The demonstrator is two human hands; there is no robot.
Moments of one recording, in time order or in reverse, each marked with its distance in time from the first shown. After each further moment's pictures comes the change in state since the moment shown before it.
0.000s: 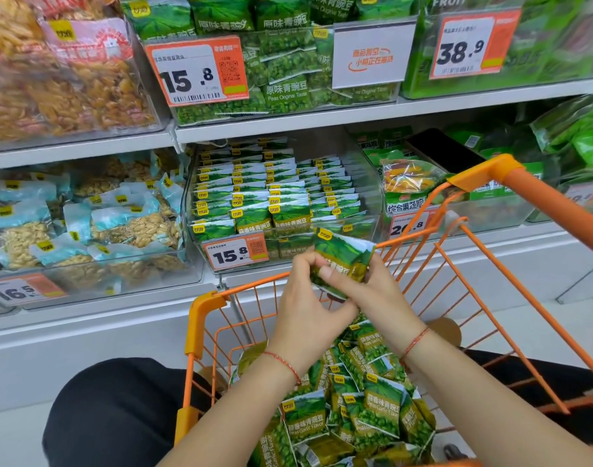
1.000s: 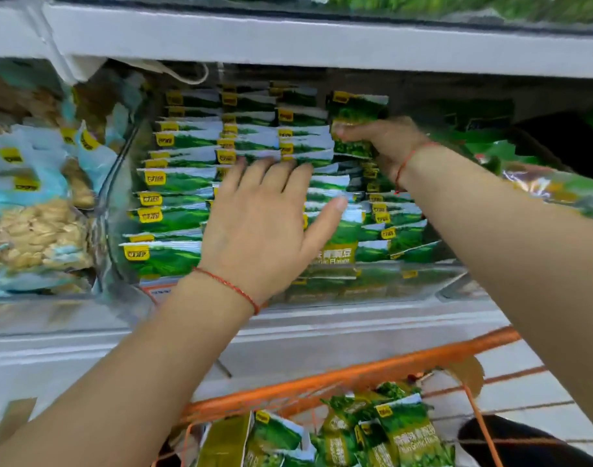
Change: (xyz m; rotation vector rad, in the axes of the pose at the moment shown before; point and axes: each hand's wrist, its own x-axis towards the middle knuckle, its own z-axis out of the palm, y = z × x) left_hand 0.182 -0.078 -0.057 1.062 0.021 0.177; right_hand 0.326 0.001 0.007 -0.349 0.109 0.175
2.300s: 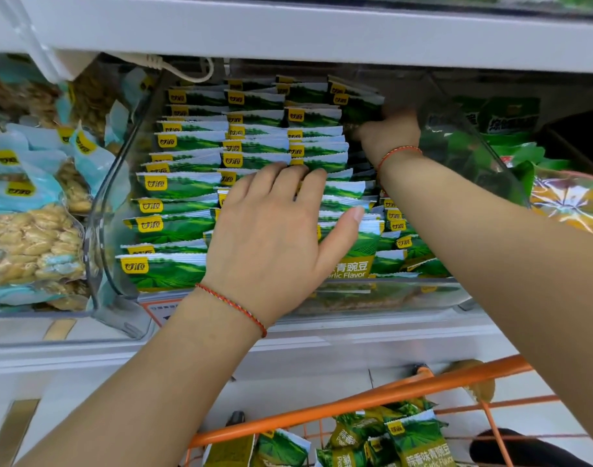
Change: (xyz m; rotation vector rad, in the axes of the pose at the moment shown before) left_hand 0.001 0.000 0.006 -0.018 0.106 0.016; right_hand 0.026 0.007 0.023 -0.310 0.340 -0.121
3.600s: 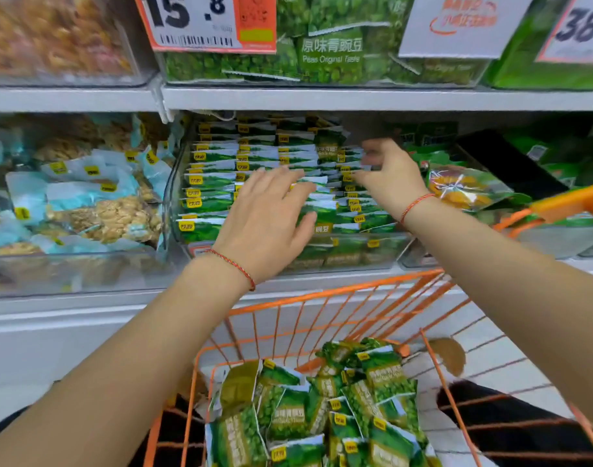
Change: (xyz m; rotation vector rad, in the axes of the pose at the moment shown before) left_hand -0.031 0.009 -0.051 -0.079 -0.028 0.210; right_hand -0.117 -0.005 -0.106 -0.096 -0.180 -0.205
